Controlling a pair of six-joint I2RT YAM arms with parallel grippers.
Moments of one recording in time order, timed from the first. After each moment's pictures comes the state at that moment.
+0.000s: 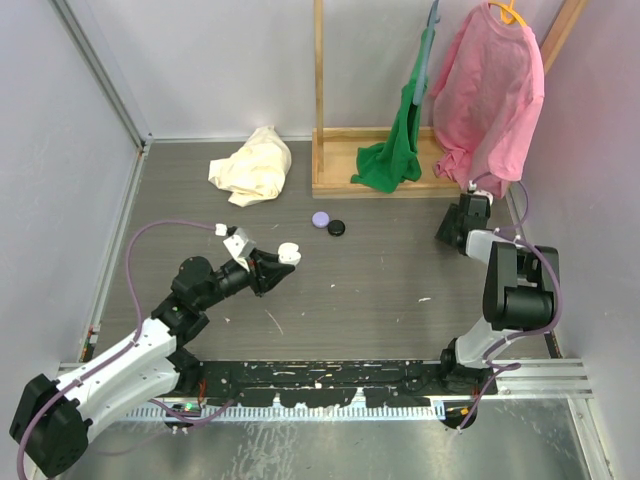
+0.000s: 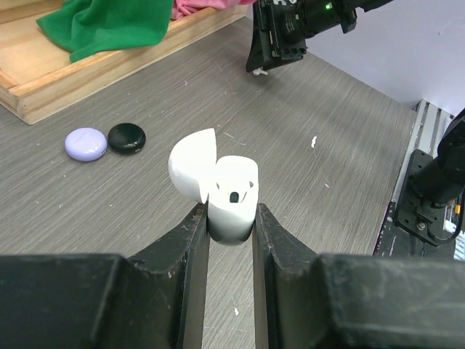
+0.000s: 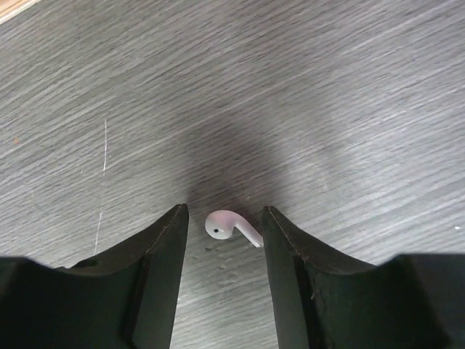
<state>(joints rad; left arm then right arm) -0.63 0.77 0.35 0.41 0.36 -0.21 -0.13 1.62 0.77 0.06 0.12 0.27</state>
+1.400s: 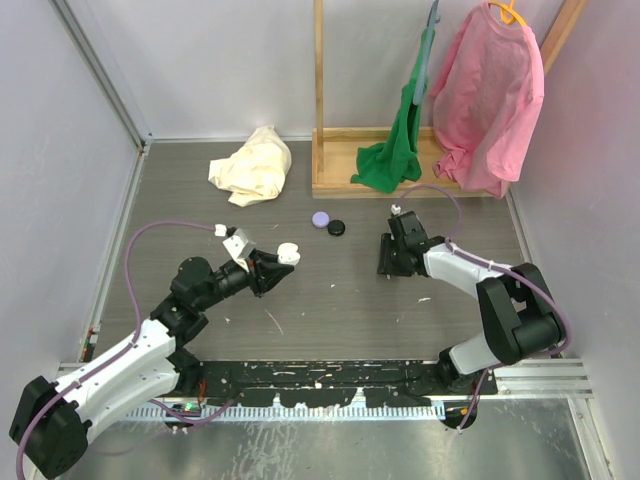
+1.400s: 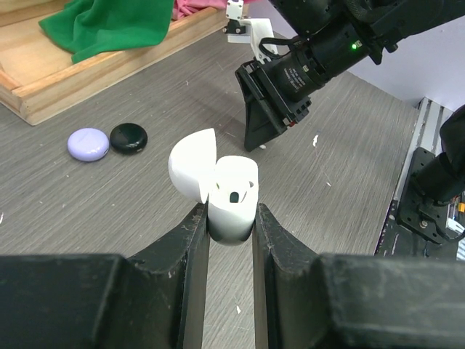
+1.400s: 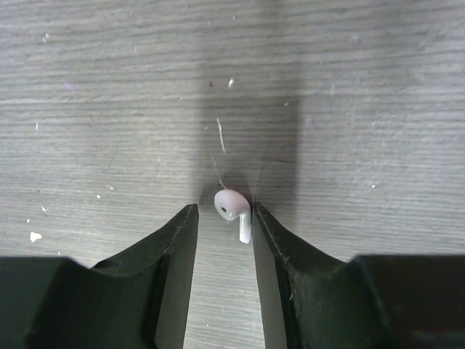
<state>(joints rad) -0.63 0.76 0.35 0.40 0.36 -0.20 0.38 1.47 0.72 -0.27 0.01 0.45</state>
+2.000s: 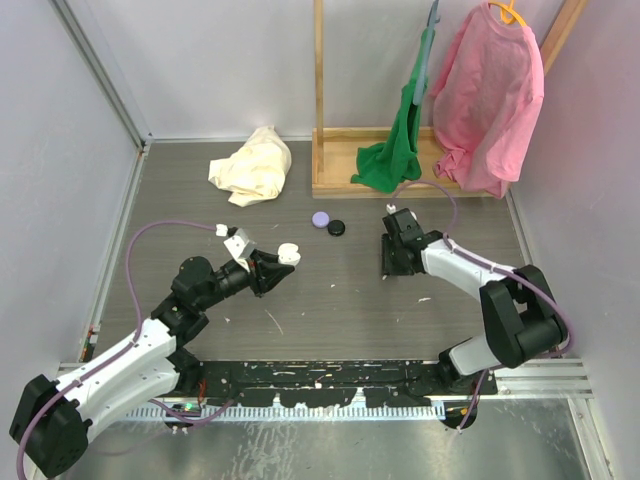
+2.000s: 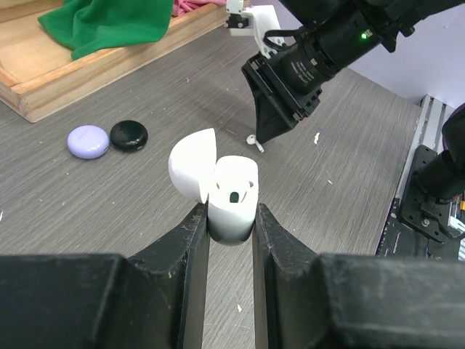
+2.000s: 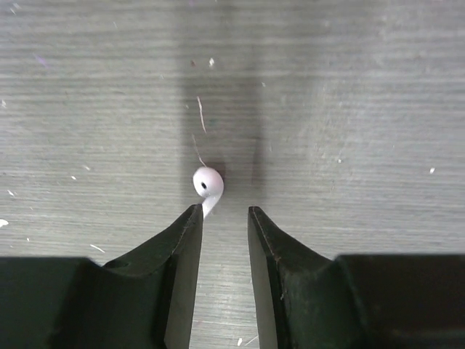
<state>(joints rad) -0.63 0.76 0.35 0.40 0.36 -0.20 0.42 1.44 0.76 -0.42 0.11 0.41</state>
